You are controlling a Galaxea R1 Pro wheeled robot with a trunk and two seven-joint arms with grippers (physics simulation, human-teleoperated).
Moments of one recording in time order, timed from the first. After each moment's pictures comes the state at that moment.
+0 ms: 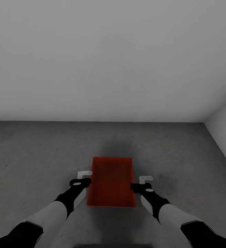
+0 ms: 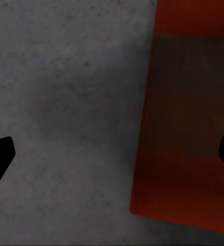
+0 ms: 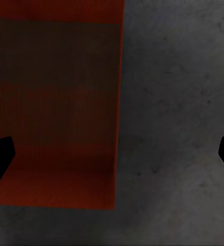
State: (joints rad) left arm -0.81 -0.10 -0.25 -0.29 0.26 0.10 0.35; right arm -0.82 0.11 0.15 -0.16 -0.11 -0.01 -0.12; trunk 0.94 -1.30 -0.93
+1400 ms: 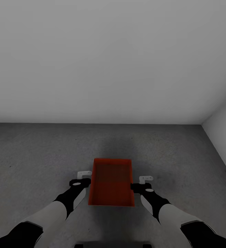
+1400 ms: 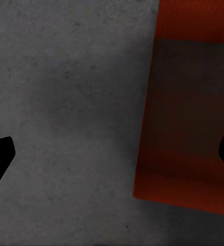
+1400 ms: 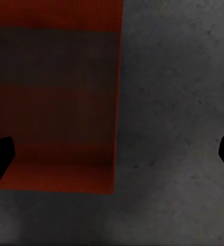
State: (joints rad) left arm -0.81 -0.09 -0.24 -0.29 0.26 0.10 0.35; right arm -0.82 0.11 0.15 -0.16 -0.11 -0.01 -0.12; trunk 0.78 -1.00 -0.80
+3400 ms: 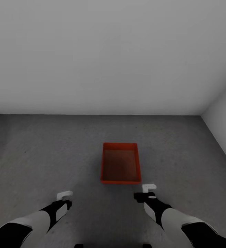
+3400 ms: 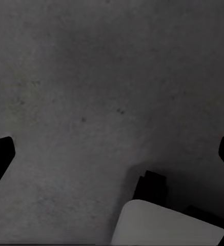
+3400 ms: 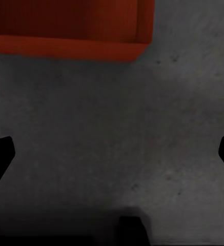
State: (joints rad) left arm -0.80 0.03 -0.23 0.00 0.44 0.10 0.32; right arm -0.81 0.09 0.15 -0.04 -0.11 -0.01 -0.13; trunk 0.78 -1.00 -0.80
